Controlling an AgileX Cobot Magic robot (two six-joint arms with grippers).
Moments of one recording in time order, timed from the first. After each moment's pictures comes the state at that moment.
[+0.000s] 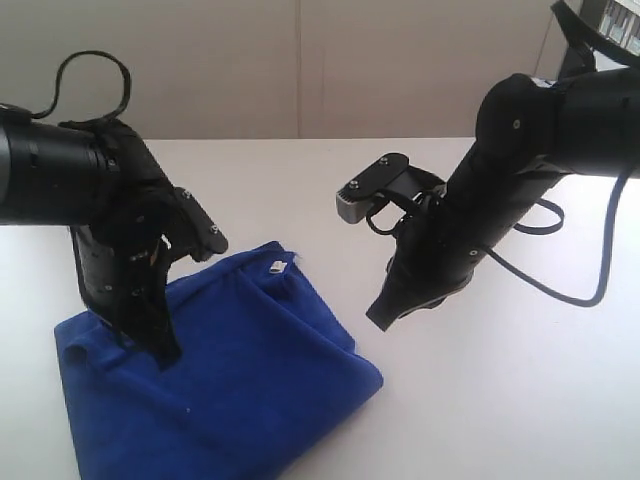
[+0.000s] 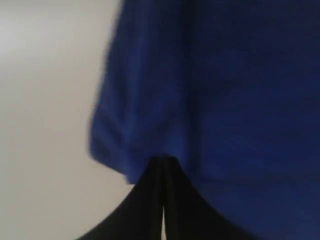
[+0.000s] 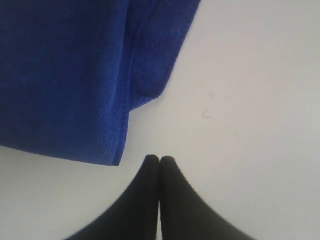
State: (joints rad) left arm -0.66 1.75 -1.10 0.50 0.95 -0.08; right arm 0.32 1.70 -1.14 0.27 0.81 -0.59
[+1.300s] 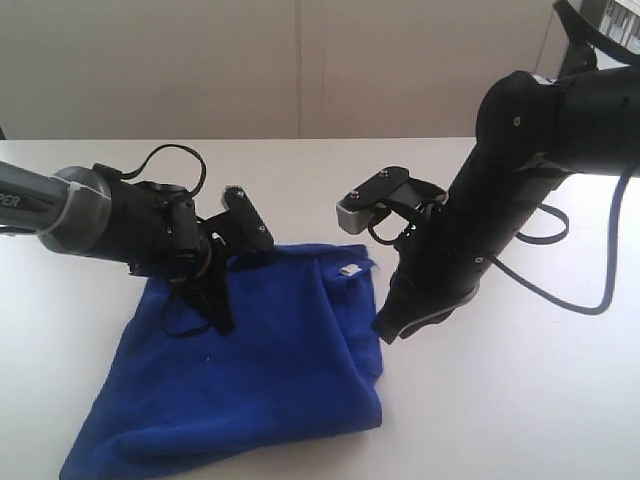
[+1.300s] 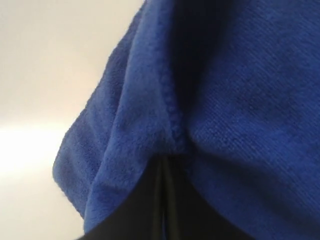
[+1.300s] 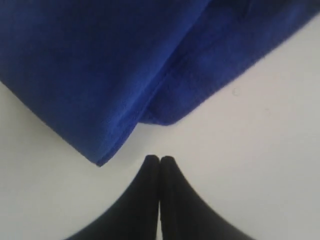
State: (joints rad) left arm -0.62 2.00 -1.16 0.91 0.43 -0.36; right arm 0.32 1.70 -1.14 0.30 0.90 -0.60
